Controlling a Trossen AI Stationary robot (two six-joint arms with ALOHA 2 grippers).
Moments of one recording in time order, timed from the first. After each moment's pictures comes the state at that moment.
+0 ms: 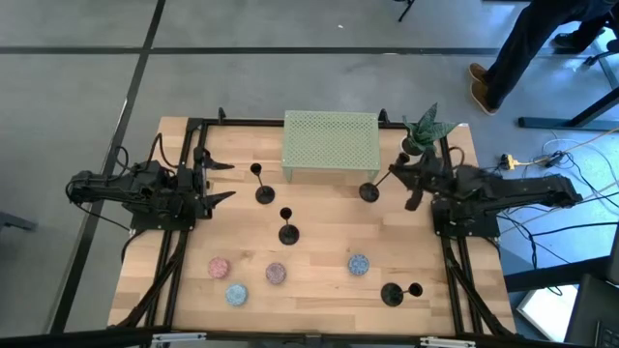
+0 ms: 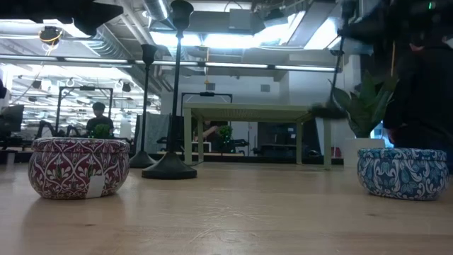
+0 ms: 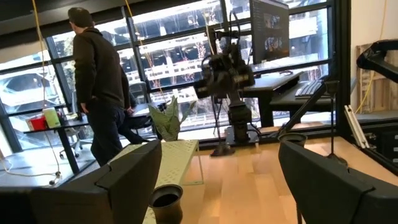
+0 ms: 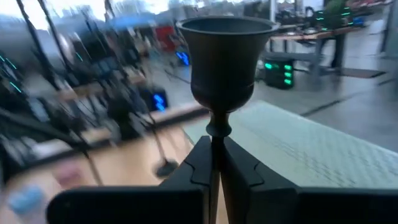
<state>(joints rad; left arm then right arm) -0.08 0.15 0.31 -0.02 -0.22 0.18 0.11 0.38 0.37 0.02 0.47 0.20</state>
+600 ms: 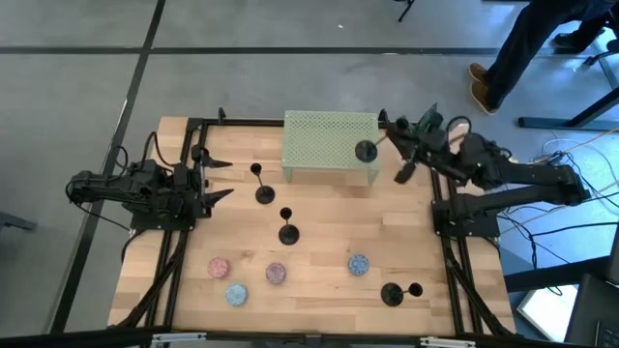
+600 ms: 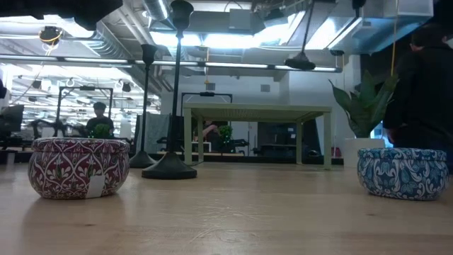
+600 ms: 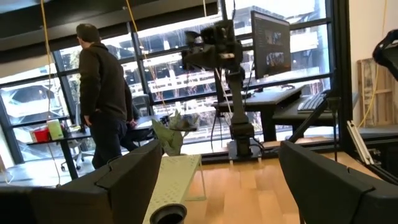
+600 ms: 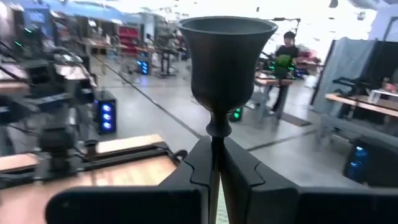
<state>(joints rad) -0.08 0.16 0.31 0.04 -0.22 0.19 -0.03 0.78 0.85 -0.02 0.51 -0.11</state>
